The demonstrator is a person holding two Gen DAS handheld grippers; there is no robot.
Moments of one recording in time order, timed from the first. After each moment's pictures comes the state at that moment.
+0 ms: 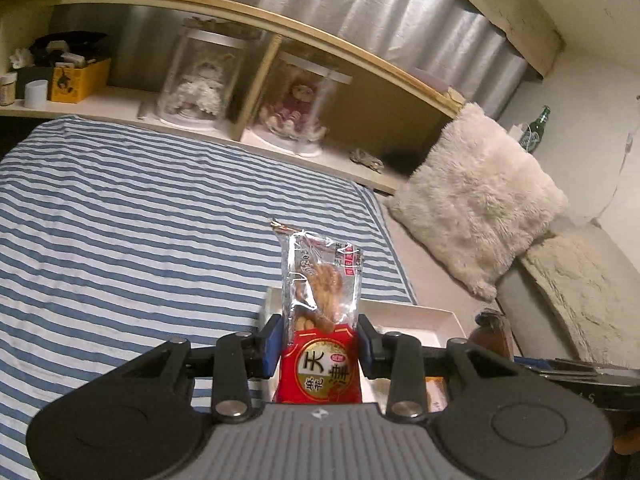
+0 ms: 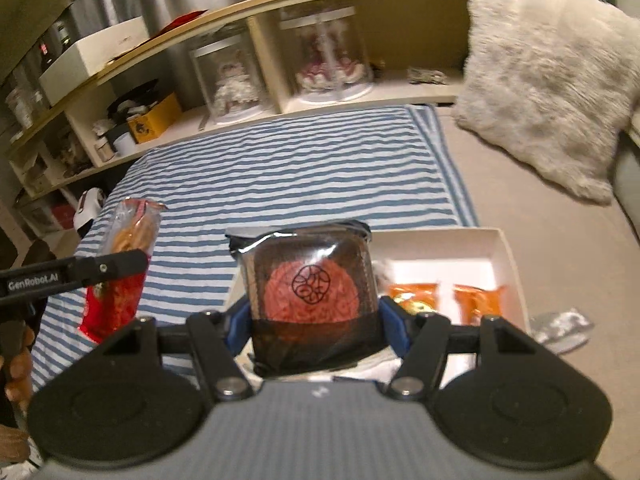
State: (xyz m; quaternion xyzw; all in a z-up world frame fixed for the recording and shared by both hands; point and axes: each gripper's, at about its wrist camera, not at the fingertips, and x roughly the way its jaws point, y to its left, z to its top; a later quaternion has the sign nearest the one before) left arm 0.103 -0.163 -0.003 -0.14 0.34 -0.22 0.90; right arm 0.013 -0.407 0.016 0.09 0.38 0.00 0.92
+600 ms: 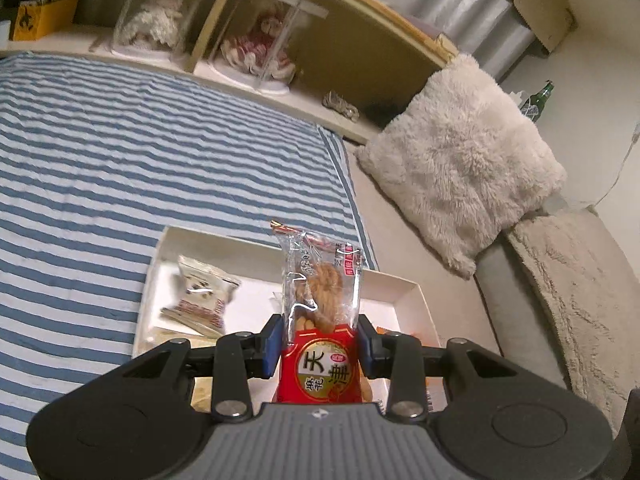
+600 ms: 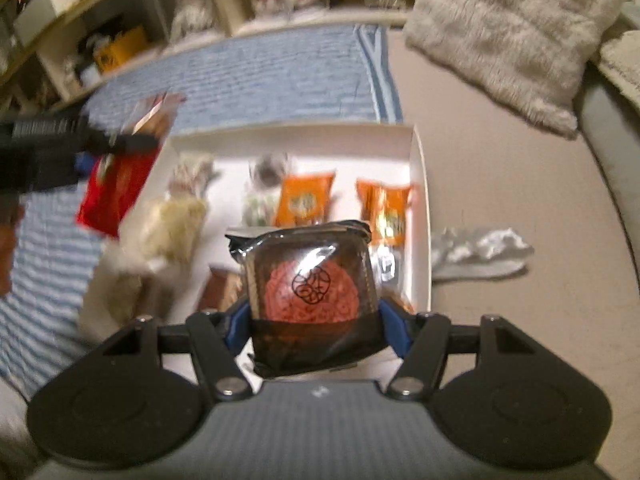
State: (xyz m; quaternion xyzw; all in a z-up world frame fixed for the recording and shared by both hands) left arm 0.128 -0.266 -0.045 -0.17 0.40 -0.24 0.87; right arm -0.020 -0.482 -0.051 0.04 0.48 0.00 0.88
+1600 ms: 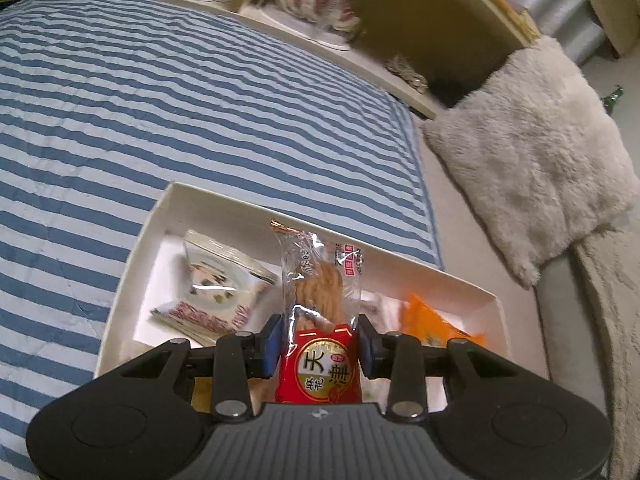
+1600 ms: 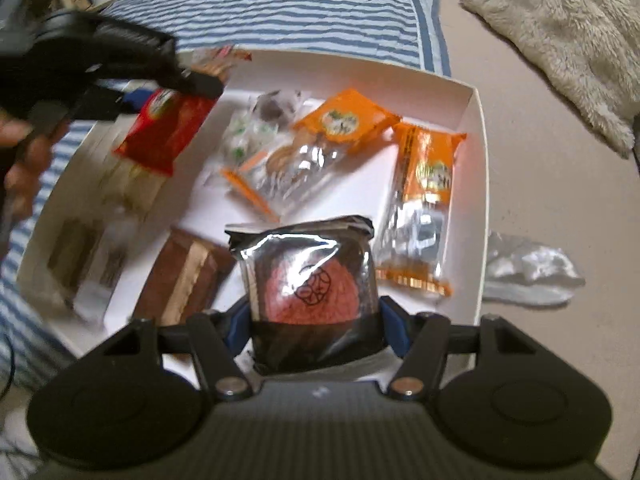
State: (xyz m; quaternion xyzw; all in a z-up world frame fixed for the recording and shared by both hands) left arm 0.198 -0.283 -0.123 -0.19 0.45 -0.17 0.85; right arm 0.025 -0.464 -0.105 -0.03 0.53 0.03 0.84
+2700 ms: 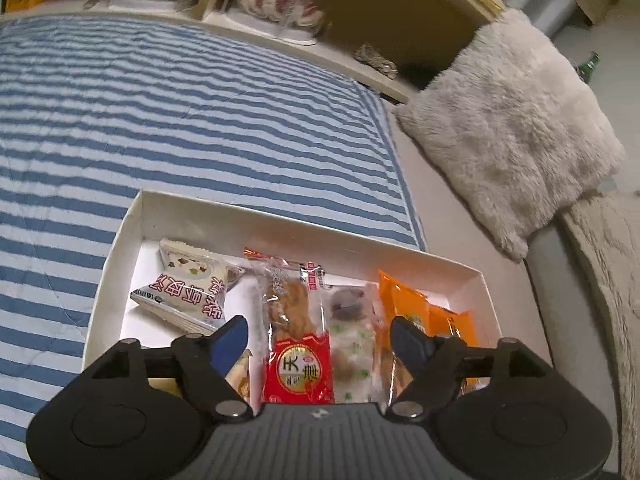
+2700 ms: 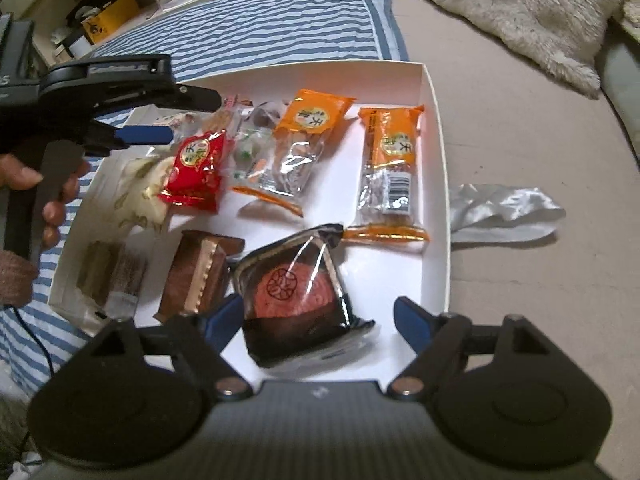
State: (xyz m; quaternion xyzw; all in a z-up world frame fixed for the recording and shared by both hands) left arm 0.184 -0.298 -0.108 -0.15 0.45 -0.21 0.86; right arm -0.021 -0.481 -0.082 0.05 0.51 0.00 0.86
